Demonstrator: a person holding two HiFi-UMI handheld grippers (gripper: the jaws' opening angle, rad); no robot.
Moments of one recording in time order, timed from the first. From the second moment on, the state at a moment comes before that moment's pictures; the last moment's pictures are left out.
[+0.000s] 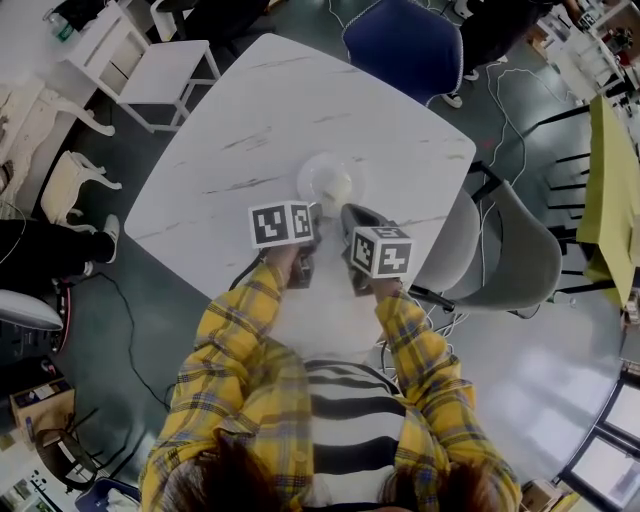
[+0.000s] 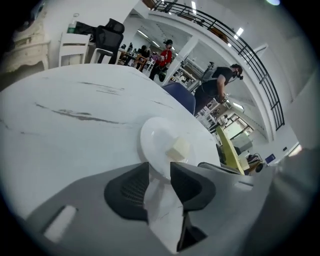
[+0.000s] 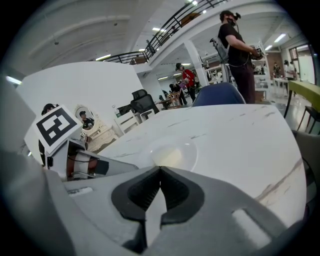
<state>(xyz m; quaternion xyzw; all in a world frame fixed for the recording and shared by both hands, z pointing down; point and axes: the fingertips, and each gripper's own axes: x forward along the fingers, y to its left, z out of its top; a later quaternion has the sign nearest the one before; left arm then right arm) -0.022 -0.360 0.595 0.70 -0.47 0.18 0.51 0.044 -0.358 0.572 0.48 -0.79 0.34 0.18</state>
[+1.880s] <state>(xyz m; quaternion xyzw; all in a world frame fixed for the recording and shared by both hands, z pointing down) -0.011 -0.224 0.489 0.78 -0.50 -0.02 0.38 0.047 -0.231 0.496 0.47 -0.83 0.28 0.12</state>
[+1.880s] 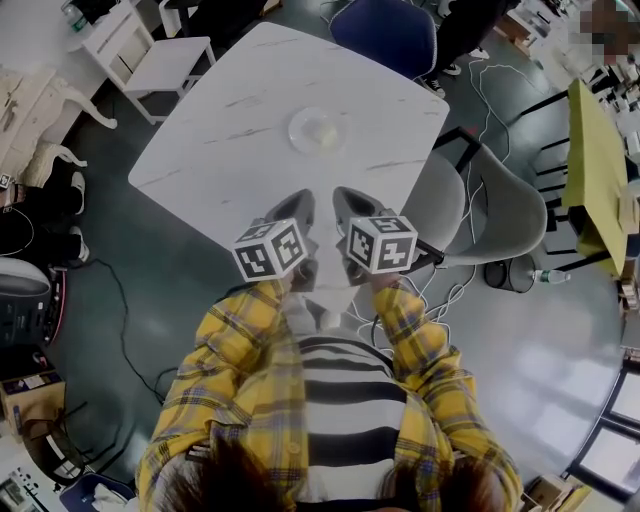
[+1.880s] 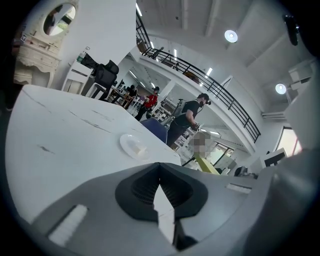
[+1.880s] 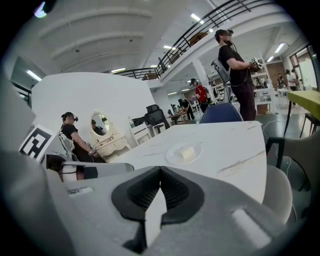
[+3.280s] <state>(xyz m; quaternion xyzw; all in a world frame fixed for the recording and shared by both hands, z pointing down) 0.020 -0.148 0.481 0.82 -0.48 -0.02 0.32 0.083 -0.148 0.488 0.49 -0.83 0.25 0.08</state>
